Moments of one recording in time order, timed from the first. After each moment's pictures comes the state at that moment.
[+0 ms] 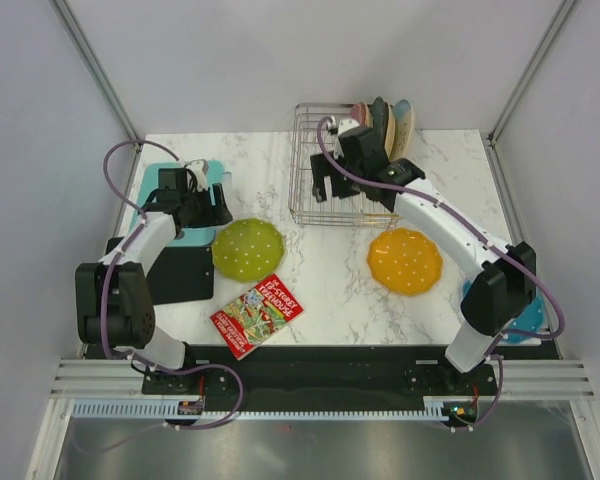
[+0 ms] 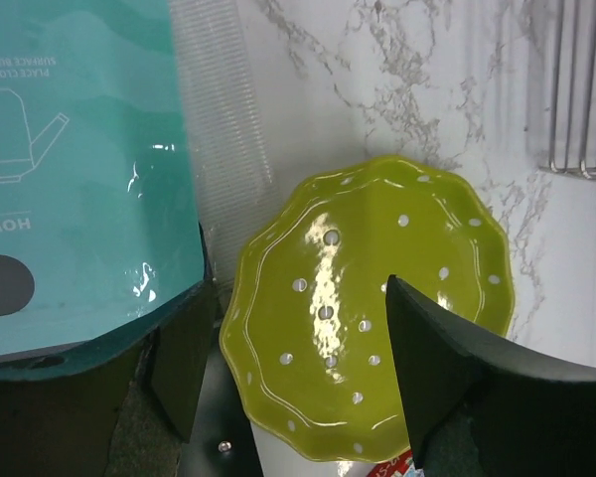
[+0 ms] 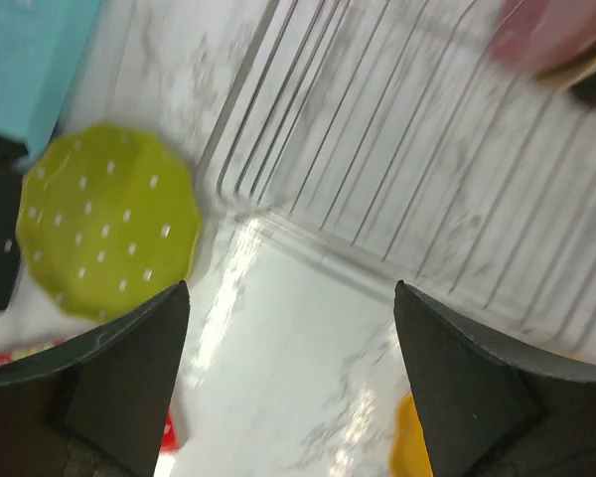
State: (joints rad) left arm -0.01 1.52 1.03 -0.30 0.27 -0.12; right arm 0.60 1.74 1.73 -0.60 0.16 0.22
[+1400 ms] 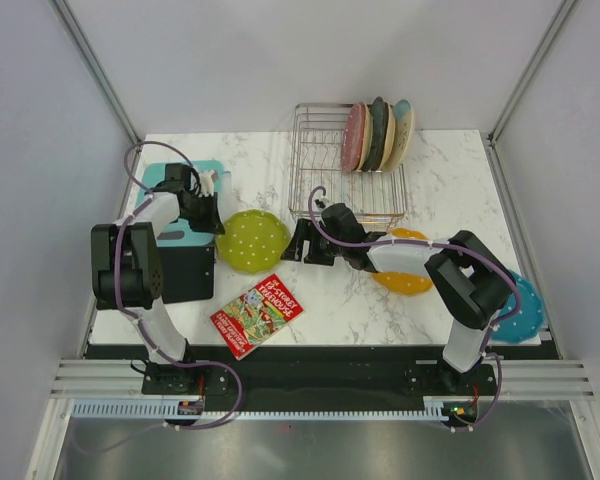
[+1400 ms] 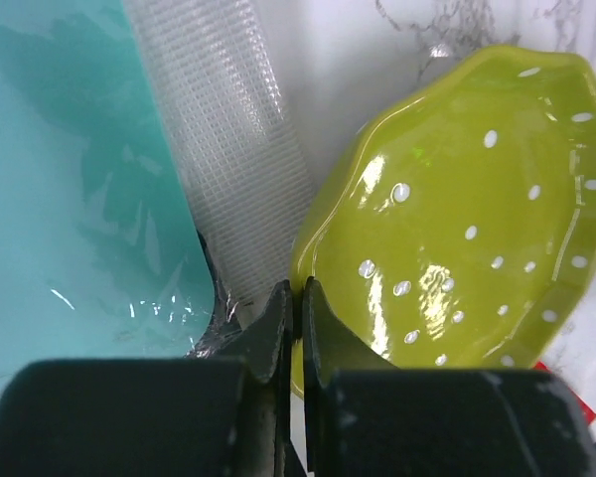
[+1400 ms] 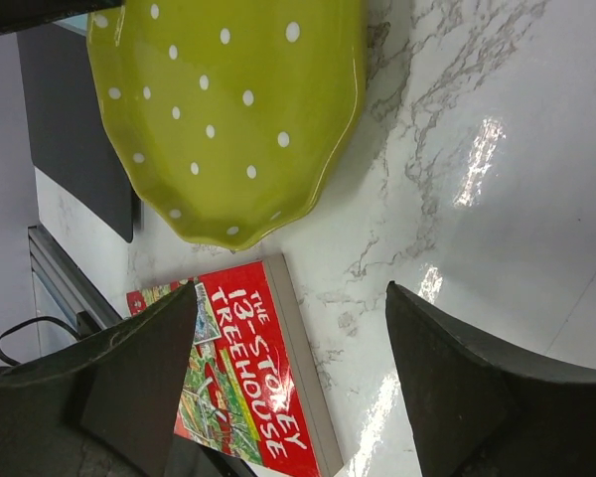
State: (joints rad) left arm 0.02 1.82 1.19 -0.49 0.36 0.05; right arm 0.72 1.80 0.98 0.17 -0.26 0.80
